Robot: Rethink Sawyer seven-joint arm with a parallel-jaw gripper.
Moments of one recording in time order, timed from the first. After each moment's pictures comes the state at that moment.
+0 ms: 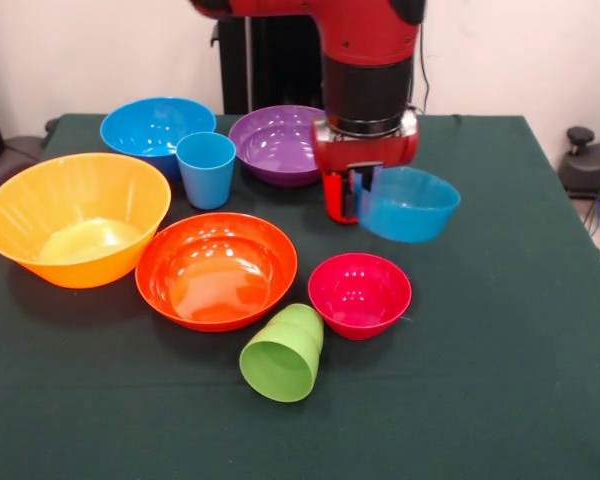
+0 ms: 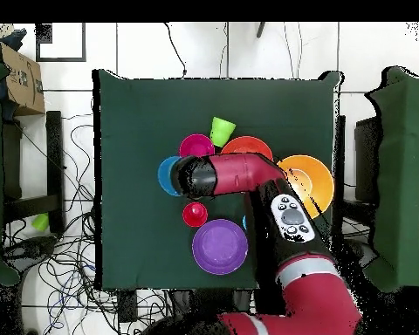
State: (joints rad) arm -0.39 -0.59 0.29 1.64 -0.36 0.56 1.75
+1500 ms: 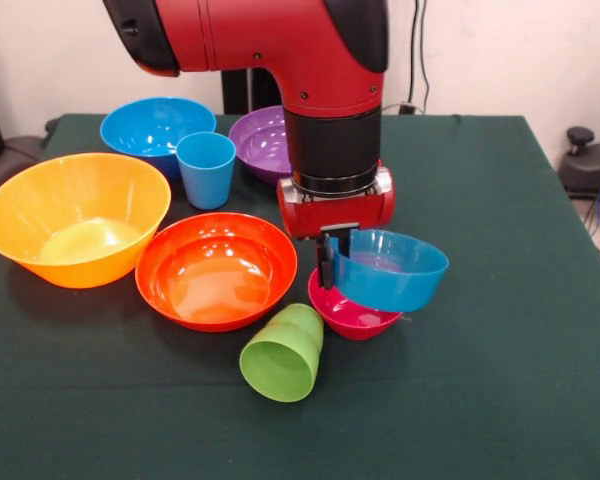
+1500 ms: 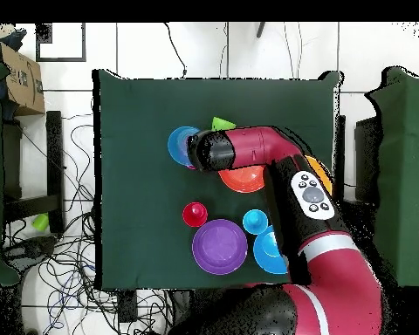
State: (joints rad) arm -0.50 -0.49 0.45 1.46 -0.51 0.57 1.75
